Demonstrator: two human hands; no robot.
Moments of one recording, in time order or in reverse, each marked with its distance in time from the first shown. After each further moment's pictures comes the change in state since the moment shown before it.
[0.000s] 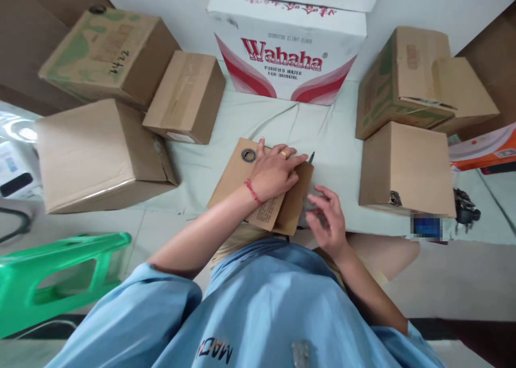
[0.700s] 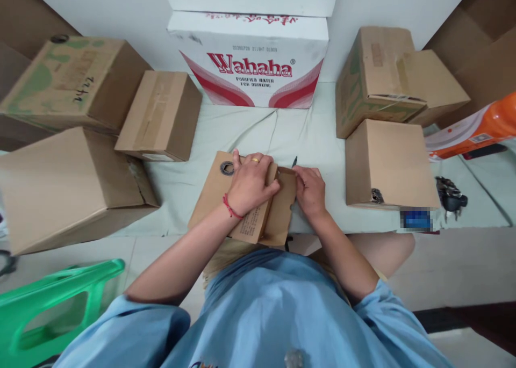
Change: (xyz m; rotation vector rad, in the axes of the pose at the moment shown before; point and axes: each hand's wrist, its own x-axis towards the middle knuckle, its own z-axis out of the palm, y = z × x) left_hand 0.003 0.005 -0.007 0.100 -0.004 -0.153; right_hand 0.090 0.053 0.021 -0.298 0.189 0.021
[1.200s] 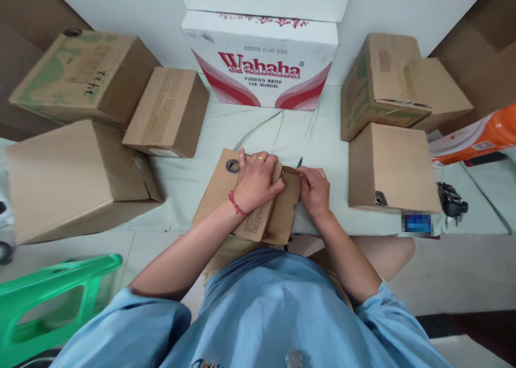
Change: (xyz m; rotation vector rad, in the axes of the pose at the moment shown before) left_hand 0.000 -0.001 0.002 -0.010 0.019 0.005; right_hand 0.001 0.002 -0.005 0.029 0.016 0.028
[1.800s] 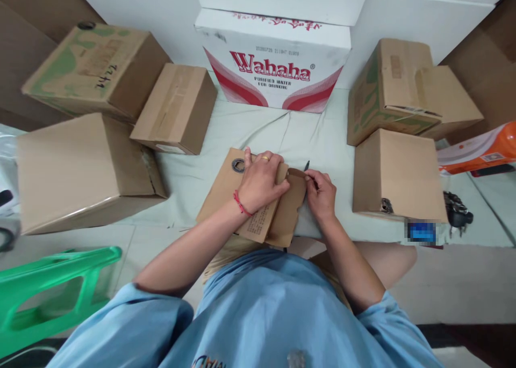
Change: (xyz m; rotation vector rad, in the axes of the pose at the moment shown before) left_hand 0.001 -0.001 -0.001 -0.082 0.011 -0.043; right_hand -0.002 0.003 -0.003 0.020 0.011 0.045
